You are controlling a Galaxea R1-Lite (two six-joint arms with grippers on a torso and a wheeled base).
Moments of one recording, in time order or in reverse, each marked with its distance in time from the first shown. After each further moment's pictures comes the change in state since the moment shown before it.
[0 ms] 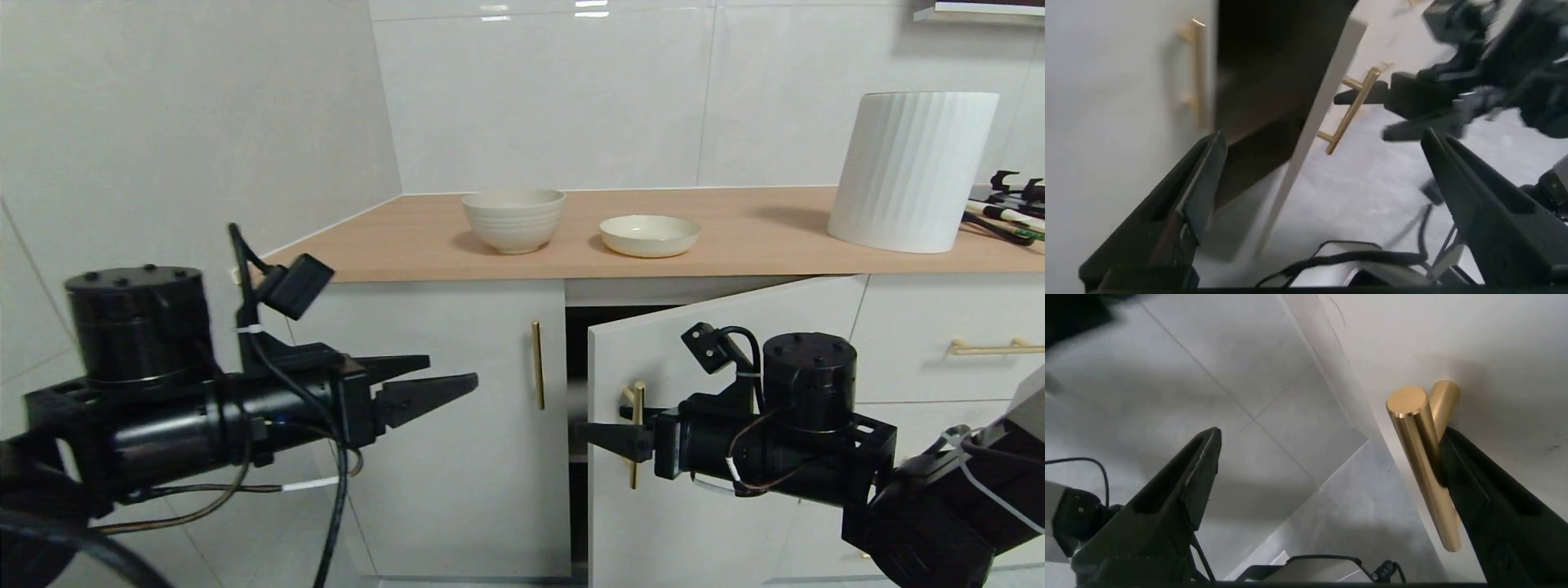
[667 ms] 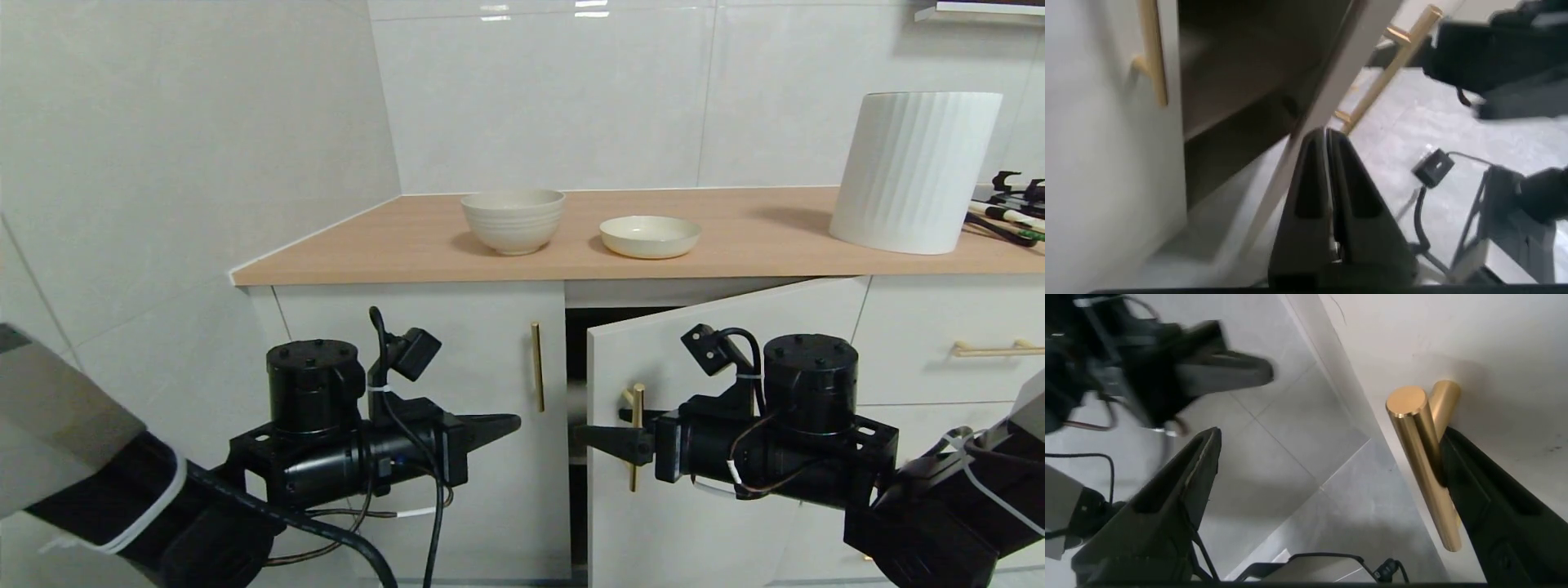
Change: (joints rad) left arm -0.087 0.364 0.077 -0.403 0.000 -0.043; right arm 0.004 -0.001 0.005 0.003 0.007 0.002
